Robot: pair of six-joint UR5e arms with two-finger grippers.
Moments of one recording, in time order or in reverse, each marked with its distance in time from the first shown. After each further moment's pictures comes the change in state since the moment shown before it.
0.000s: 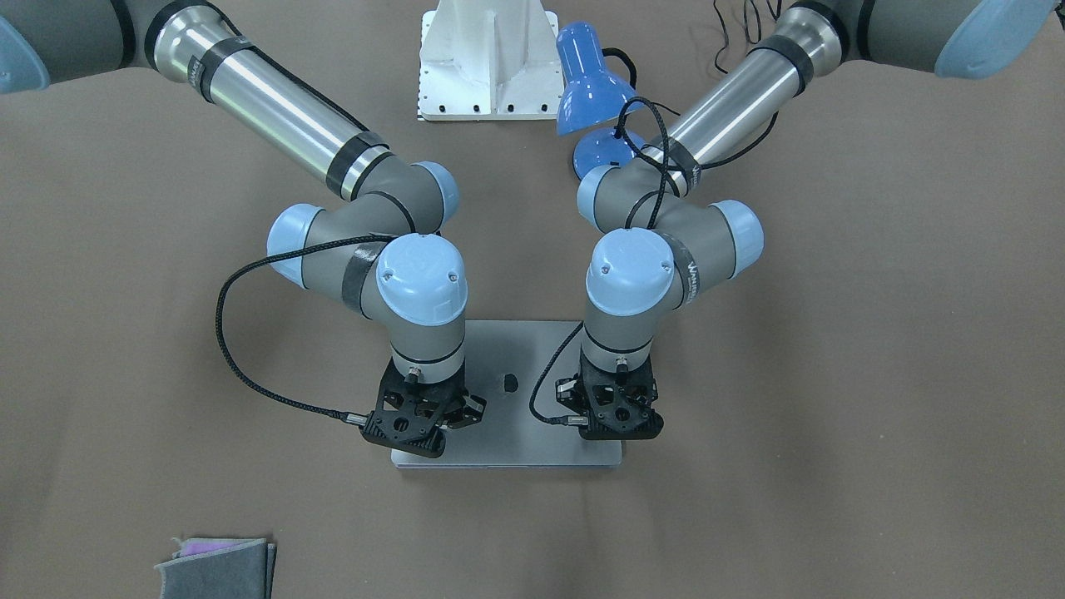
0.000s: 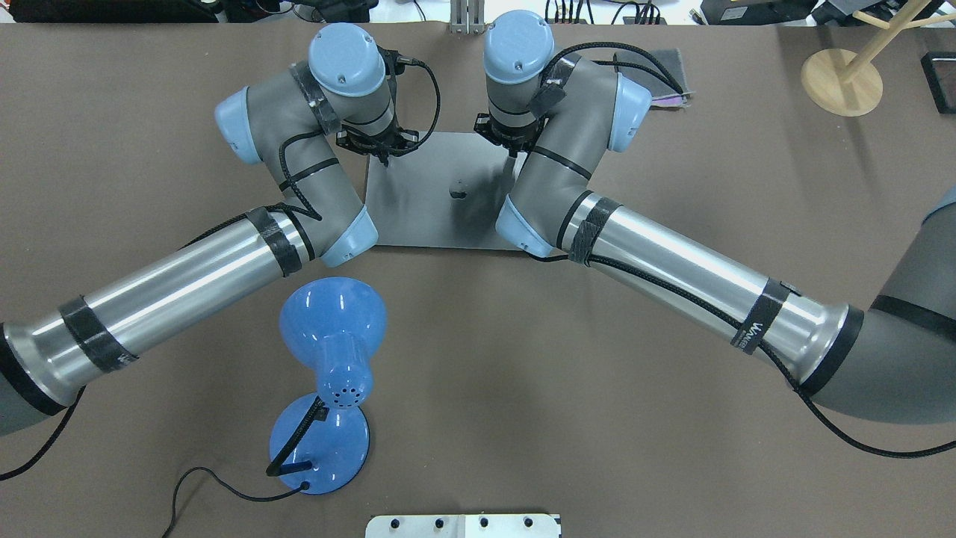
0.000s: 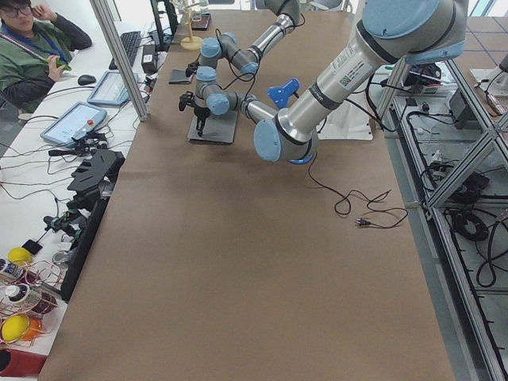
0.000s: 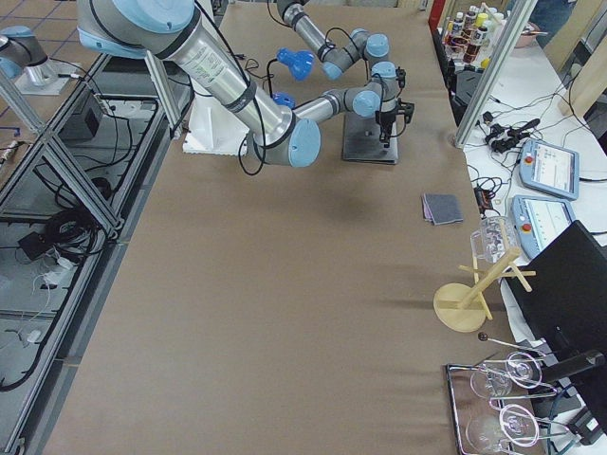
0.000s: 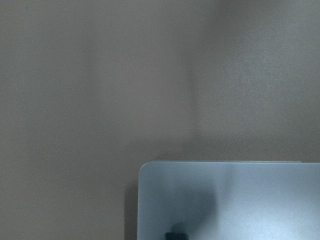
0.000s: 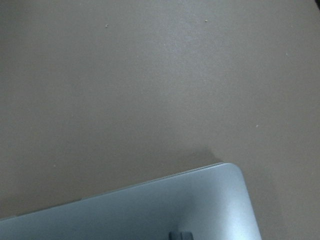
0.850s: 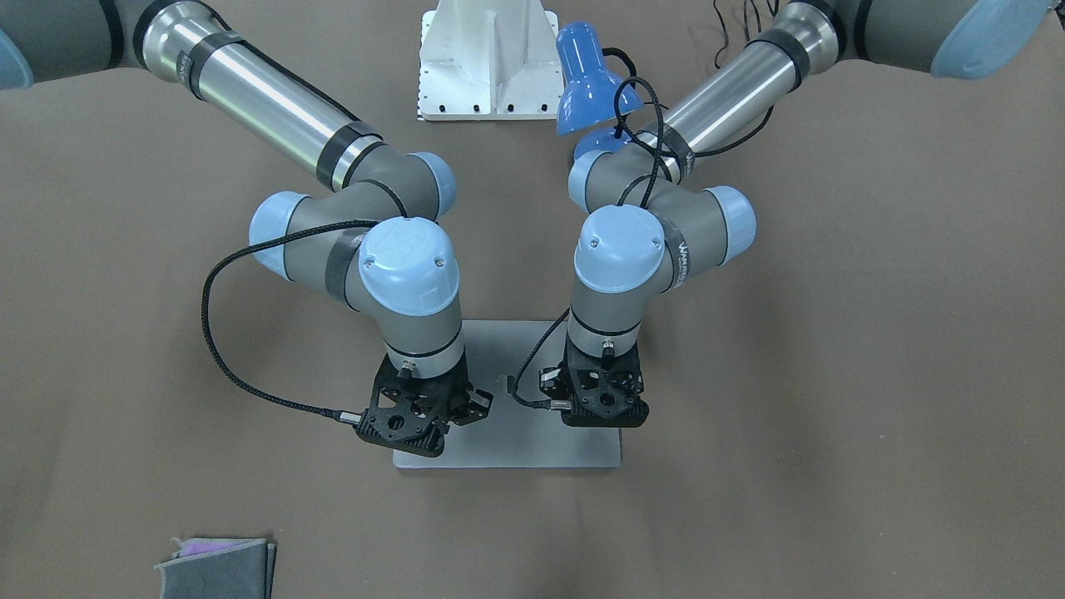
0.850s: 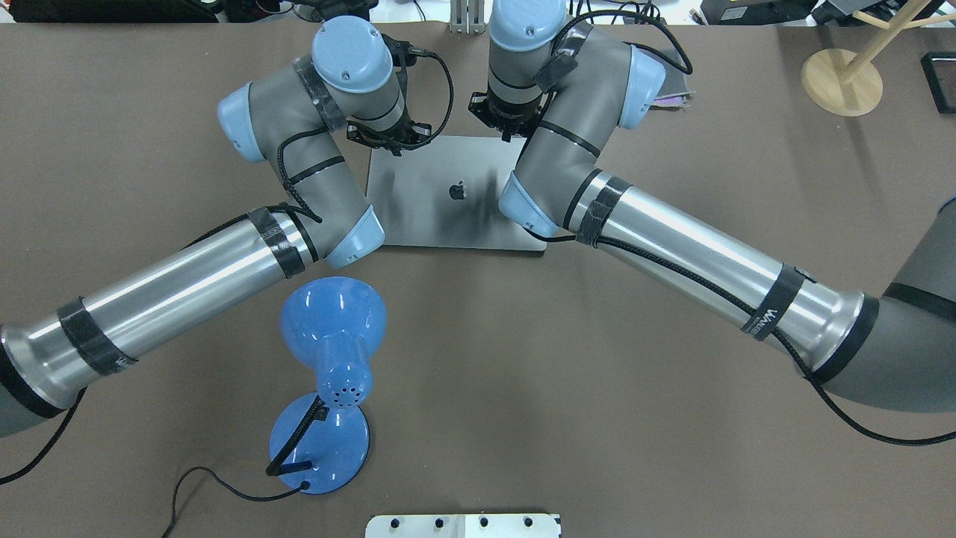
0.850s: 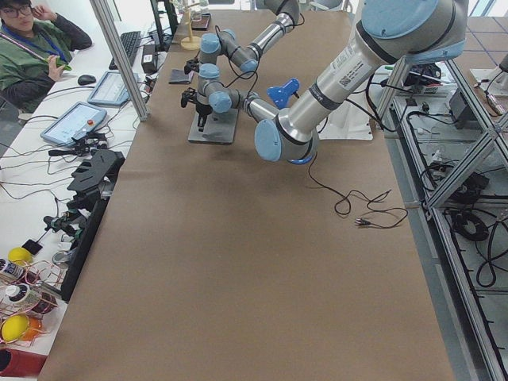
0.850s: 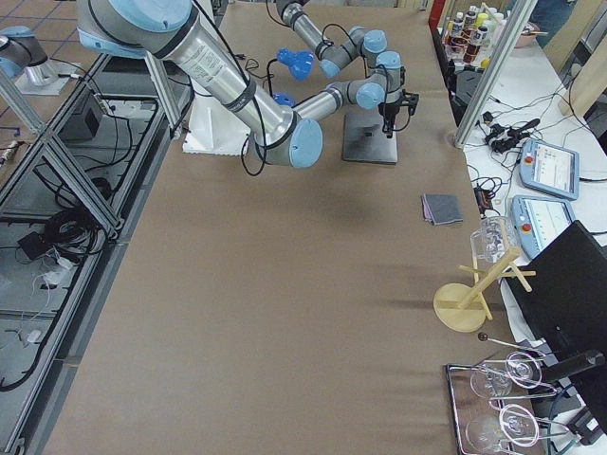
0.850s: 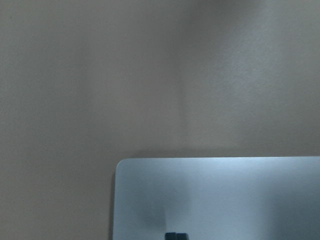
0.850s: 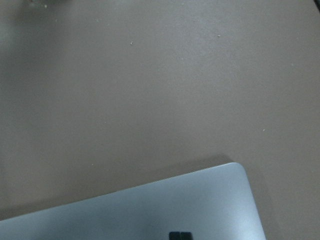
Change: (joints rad) left arm -0.003 0.004 -0.086 0.009 -0.013 0.000; right arm 0.050 -0.013 0.090 -0.031 0.092 -0.001
